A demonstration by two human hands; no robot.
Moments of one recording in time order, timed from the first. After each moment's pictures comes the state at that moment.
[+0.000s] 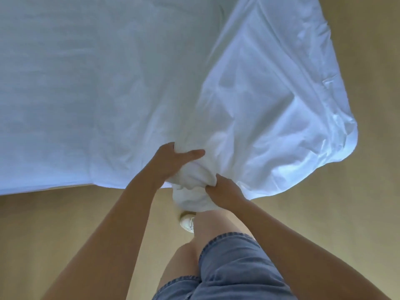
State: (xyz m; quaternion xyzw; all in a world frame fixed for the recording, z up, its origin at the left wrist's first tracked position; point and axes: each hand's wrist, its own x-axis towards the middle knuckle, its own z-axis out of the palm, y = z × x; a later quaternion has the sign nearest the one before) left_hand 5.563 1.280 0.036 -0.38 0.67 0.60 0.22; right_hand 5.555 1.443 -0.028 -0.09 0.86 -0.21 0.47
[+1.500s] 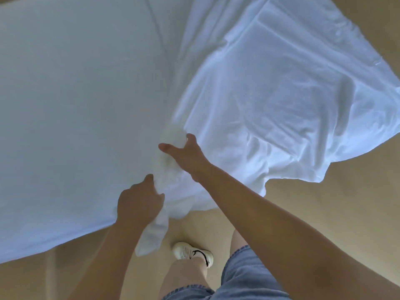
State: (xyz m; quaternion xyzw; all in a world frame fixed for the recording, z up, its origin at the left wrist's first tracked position) left_hand 5.775 0.910 0.058 -0.23 0.94 0.13 0.22; right_hand 5.669 1.012 0.049 0.10 0.68 -0.61 0.39
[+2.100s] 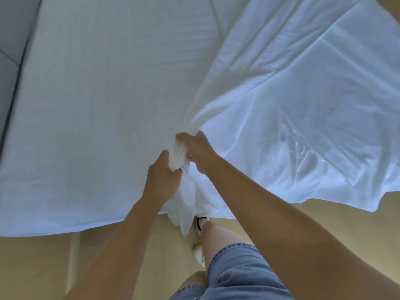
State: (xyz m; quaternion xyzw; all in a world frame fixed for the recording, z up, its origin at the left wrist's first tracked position) left_hand 5.784 0.758 0.053 -0.34 0.85 0.41 0.06; right_hand 5.681 0.821 0.039 0.13 0.64 -0.64 0.41
